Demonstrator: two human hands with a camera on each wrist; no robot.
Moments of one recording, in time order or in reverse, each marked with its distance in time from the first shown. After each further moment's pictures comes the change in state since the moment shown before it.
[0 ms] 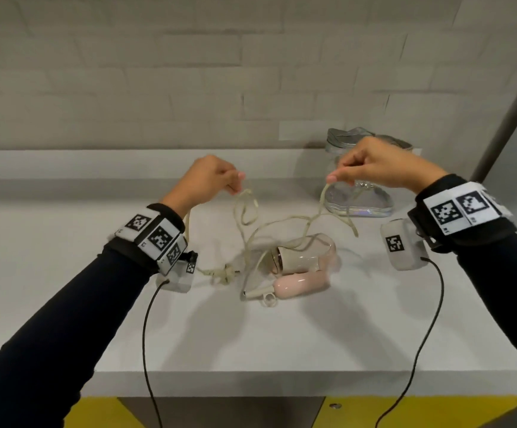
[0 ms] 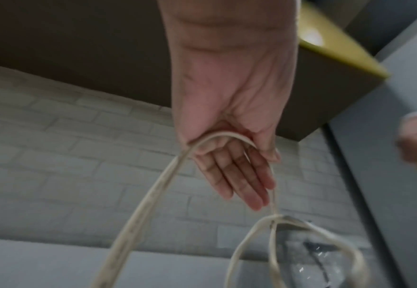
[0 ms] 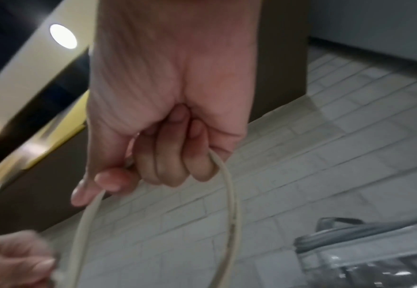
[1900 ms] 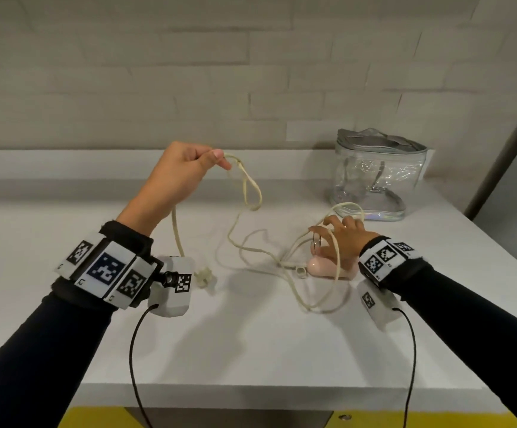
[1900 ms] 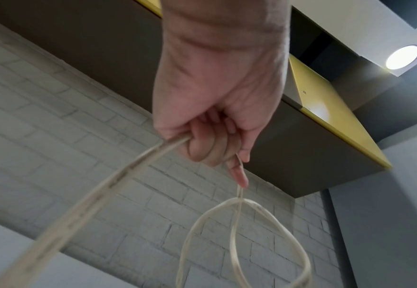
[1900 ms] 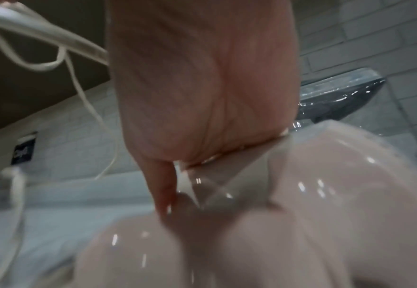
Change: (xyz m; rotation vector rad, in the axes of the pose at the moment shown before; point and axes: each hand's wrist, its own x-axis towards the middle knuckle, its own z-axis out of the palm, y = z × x) left_hand -0.032 0.018 -0.036 -0.087 0.237 0.030; right_hand 0.015 0.052 0.129 -0.615 -0.387 0.441
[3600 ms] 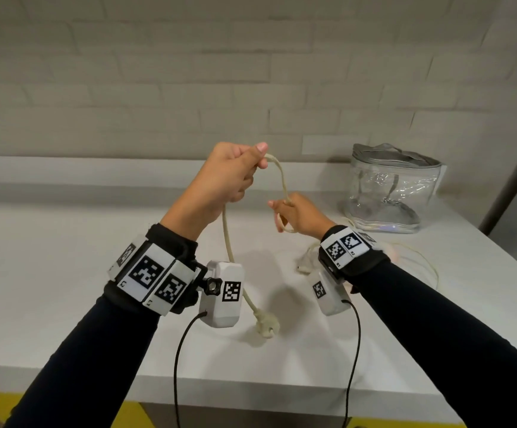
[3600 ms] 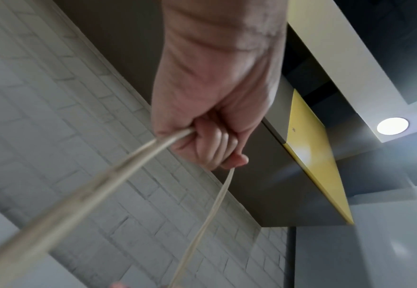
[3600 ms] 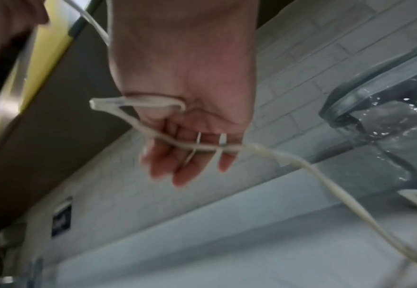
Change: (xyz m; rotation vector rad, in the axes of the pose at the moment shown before) left_hand -0.022 0.036 0.001 -0.367 -0.077 -0.072; right_hand 0.016 -0.100 -0.069 0.914 0.409 -0.388
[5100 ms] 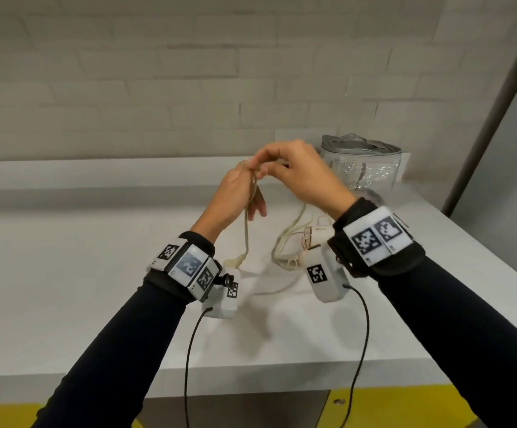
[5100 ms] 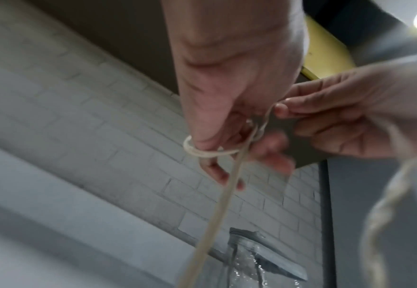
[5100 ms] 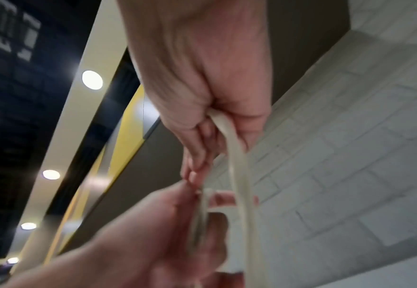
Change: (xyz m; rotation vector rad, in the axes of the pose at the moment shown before) left_hand 0.012 -0.048 0.057 0.073 -0.039 -0.003; right_hand -0.059 -0.073 -0.068 -0.027 0.194 -0.183
